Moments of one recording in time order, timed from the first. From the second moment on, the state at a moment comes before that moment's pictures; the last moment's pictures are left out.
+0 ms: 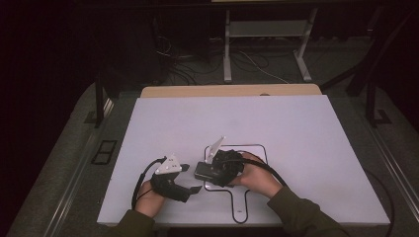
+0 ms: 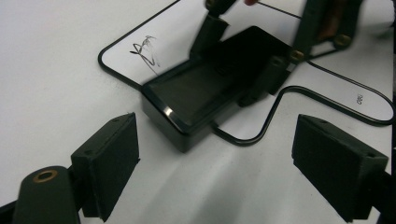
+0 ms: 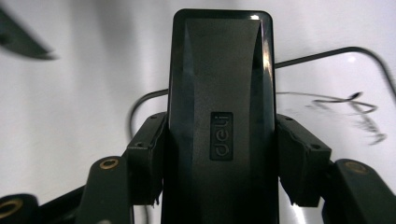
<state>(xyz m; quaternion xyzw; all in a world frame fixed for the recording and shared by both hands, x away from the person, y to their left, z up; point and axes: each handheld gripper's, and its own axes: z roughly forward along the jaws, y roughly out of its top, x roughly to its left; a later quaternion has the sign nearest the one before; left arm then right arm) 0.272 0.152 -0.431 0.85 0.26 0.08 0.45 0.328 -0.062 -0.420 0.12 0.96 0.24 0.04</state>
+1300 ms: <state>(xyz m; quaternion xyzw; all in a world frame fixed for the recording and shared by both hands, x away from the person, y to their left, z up) 0.273 0.152 -0.432 0.85 0.26 0.08 0.45 0.317 -0.068 -0.421 0.12 0.96 0.24 0.05</state>
